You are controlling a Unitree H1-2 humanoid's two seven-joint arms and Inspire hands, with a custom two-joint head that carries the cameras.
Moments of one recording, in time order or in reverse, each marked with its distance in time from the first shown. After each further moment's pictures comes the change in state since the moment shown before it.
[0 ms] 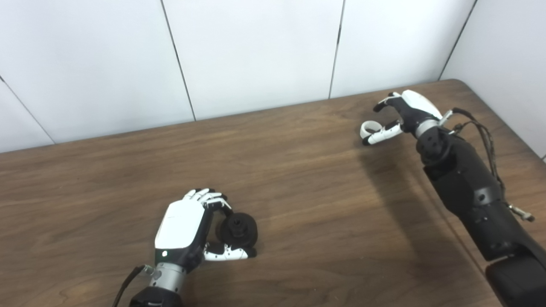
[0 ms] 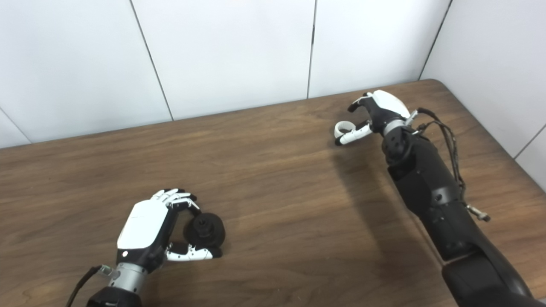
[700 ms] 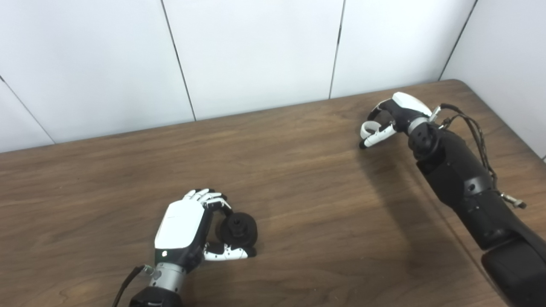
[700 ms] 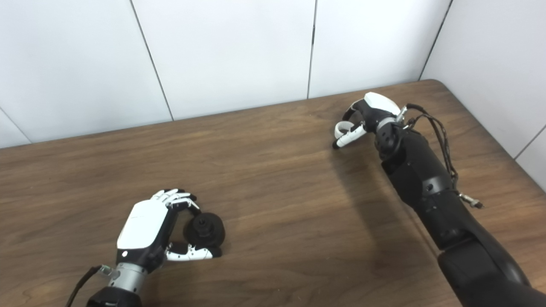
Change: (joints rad) left arm 0.001 -0.001 0.003 0.000 0.001 -0.001 0.000; right arm -0.039 -0.009 0.060 0.057 -0.019 0.000 0.022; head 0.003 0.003
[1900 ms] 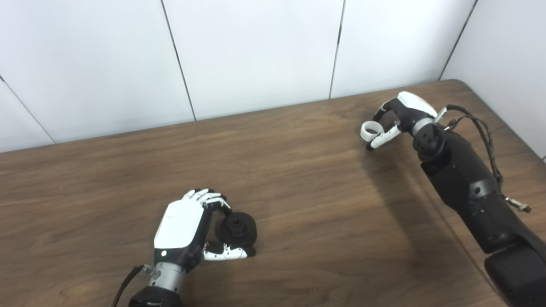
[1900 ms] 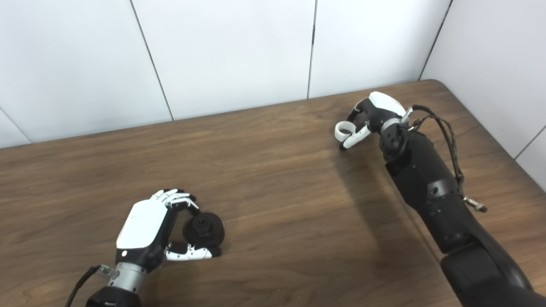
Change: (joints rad) left arm 0.000 -0.002 0.004 -0.003 0.003 0.001 -0.007; right arm 0.026 -0.002 -0.032 -0.026 0.022 -0.002 -0.039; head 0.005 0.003
